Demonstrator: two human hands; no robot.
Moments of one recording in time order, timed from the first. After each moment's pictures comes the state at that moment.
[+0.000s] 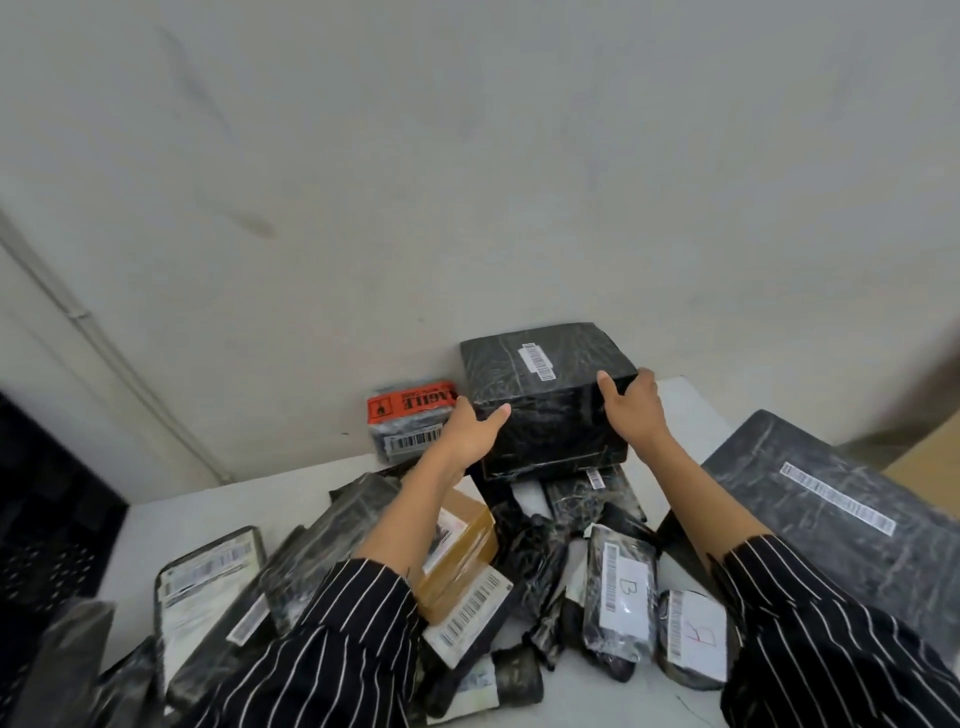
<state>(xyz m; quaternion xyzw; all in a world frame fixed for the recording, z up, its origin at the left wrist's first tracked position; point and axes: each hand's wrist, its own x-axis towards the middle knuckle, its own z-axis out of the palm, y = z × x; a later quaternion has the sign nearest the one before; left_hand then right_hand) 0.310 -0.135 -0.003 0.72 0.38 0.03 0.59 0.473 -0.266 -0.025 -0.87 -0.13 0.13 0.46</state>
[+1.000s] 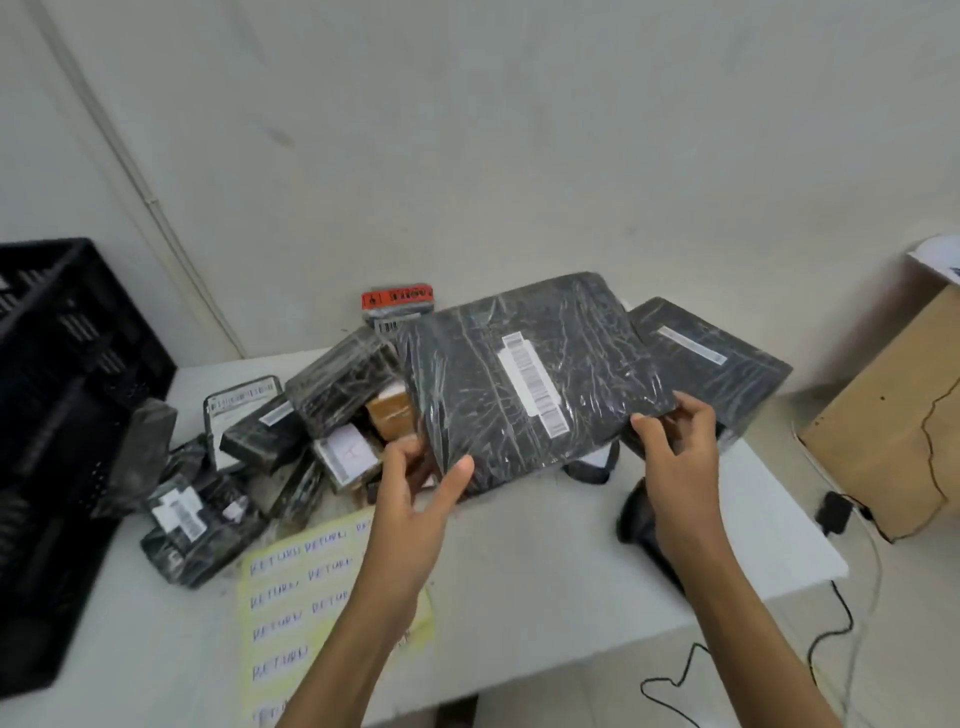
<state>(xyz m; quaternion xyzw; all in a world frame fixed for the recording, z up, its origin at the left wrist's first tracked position) 0.060 -0.410 0.039 0.62 0.37 0.24 0.65 0.237 -0.530 0.022 -0.69 -0.14 0.08 0.71</state>
